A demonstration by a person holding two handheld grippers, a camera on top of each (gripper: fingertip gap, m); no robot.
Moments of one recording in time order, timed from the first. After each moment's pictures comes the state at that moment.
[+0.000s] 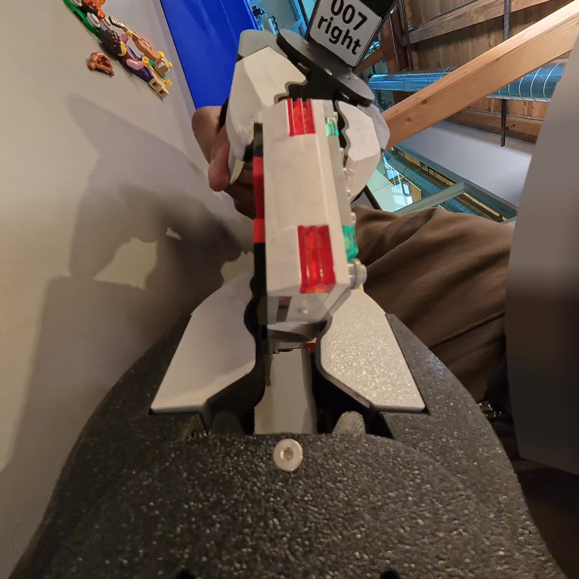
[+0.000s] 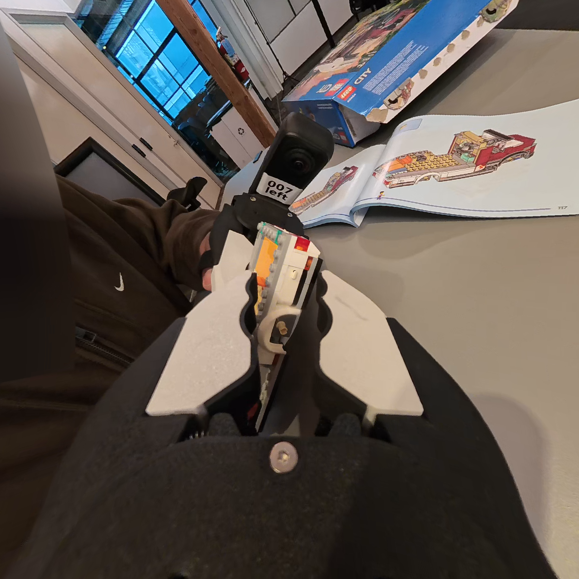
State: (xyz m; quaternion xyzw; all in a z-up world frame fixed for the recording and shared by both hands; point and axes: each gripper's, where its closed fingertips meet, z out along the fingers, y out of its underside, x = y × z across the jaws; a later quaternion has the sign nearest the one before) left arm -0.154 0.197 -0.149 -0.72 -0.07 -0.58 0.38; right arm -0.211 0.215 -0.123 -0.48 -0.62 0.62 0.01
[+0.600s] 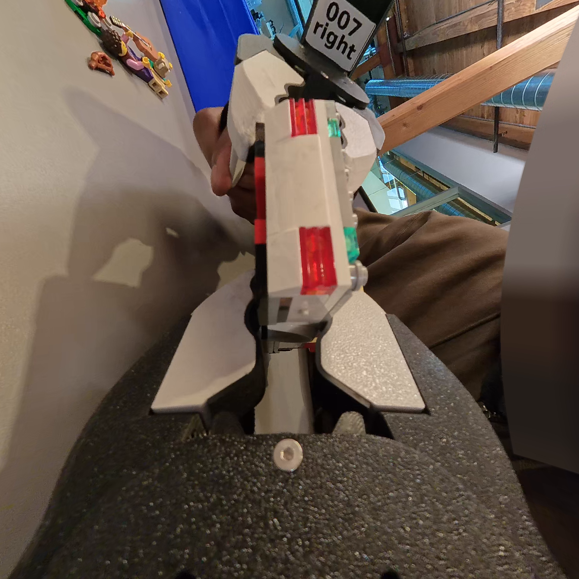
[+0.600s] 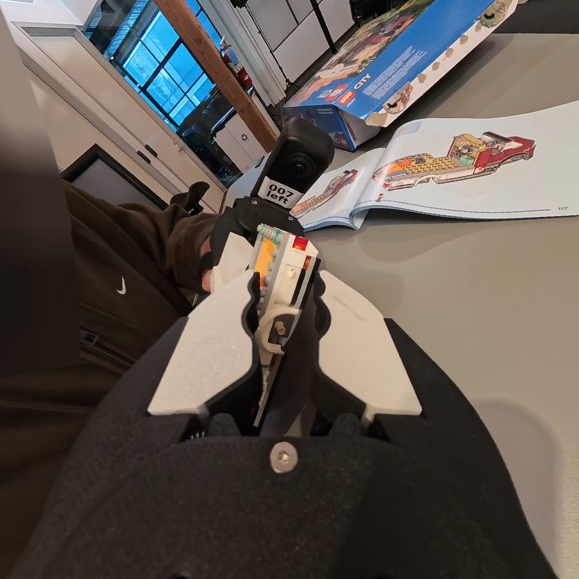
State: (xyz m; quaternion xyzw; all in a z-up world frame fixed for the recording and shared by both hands) left arm -0.155 0.198 -0.148 -0.71 -0.08 -0.58 0.38; right arm -0.212 0.216 -0.123 -0.48 -0.61 0.63 0.01
